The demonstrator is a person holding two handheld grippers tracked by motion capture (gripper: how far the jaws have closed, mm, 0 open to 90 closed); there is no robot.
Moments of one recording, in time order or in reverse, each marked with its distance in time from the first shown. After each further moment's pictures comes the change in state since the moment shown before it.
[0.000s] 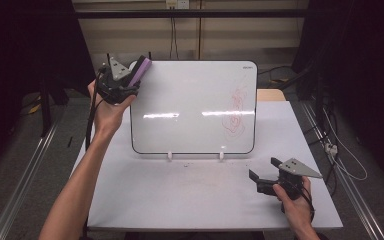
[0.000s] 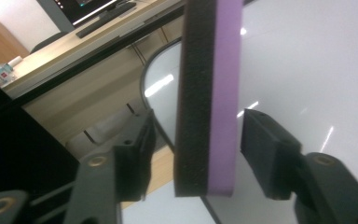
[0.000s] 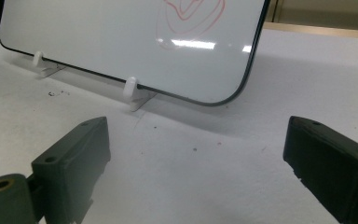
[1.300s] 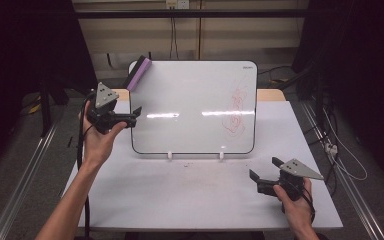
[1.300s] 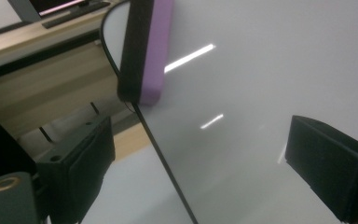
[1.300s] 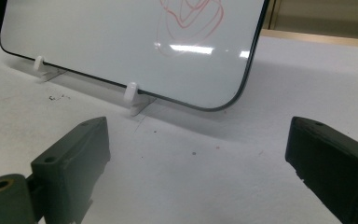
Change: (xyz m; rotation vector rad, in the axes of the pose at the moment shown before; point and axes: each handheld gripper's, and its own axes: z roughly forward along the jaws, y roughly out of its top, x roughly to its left) left arm -0.014 -0.043 -0.047 -0.065 -0.129 -0.100; right arm 0.002 0.001 -0.004 -0.019 -0.008 -0.008
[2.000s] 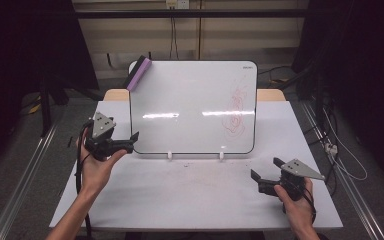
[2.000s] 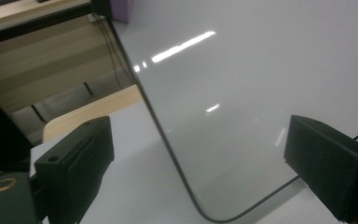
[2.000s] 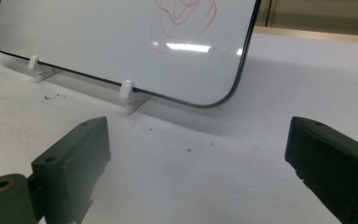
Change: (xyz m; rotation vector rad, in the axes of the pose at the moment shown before) left arm -0.026 -0.054 -0.023 0.046 -0.010 -0.056; right arm -0.002 -0.001 -0.002 0.002 -0.014 0.006
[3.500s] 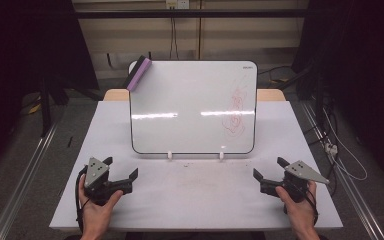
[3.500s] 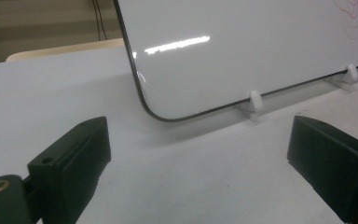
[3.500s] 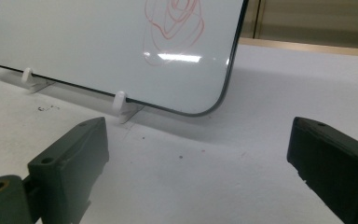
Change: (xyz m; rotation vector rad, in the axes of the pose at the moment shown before) left arm -0.047 -0.096 -0.041 -0.054 -0.021 -0.215; right arm 0.001 0.000 -0.008 -0.045 -0.037 0.009
